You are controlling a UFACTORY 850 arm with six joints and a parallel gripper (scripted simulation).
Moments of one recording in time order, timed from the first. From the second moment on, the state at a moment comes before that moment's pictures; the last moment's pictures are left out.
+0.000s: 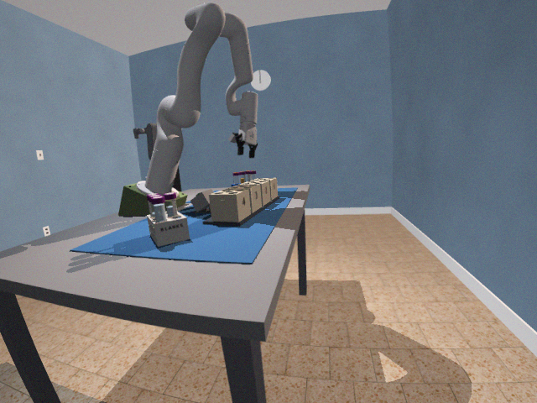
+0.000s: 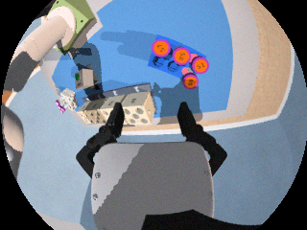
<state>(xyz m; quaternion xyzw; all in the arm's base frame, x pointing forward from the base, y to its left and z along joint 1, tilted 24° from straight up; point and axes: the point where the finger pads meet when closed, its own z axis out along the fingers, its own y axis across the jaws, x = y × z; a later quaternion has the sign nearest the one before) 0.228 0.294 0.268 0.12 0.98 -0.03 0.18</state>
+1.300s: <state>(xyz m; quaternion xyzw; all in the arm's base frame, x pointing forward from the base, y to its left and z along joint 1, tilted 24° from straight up) 0.283 0.184 0.285 0.59 0.80 0.04 0.10</state>
